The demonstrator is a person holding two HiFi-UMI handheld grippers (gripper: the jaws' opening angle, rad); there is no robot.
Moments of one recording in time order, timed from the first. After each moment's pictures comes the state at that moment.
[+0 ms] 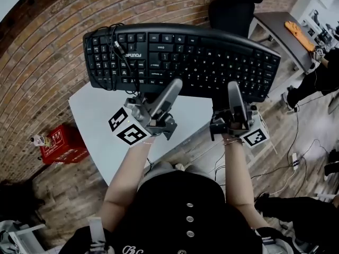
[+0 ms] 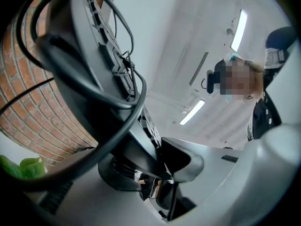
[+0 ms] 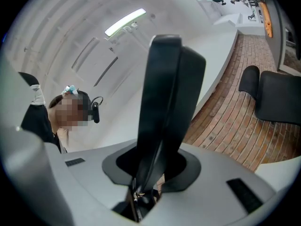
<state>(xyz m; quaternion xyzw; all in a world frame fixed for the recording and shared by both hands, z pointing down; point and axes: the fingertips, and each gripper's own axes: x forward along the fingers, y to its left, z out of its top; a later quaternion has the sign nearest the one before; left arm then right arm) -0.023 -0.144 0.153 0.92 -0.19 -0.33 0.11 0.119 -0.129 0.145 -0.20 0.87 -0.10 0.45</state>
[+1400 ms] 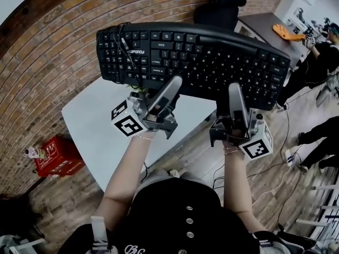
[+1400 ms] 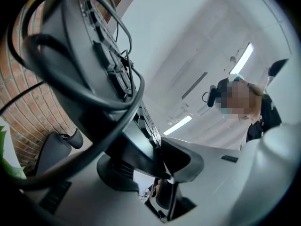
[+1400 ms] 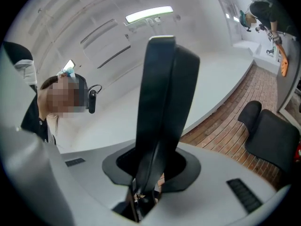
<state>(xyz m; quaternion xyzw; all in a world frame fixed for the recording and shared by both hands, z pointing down) -0.013 -0.141 0.137 0.90 -0.05 -0.39 0.16 0.117 -0.091 0.107 -0.32 0.86 -0.02 0.39</state>
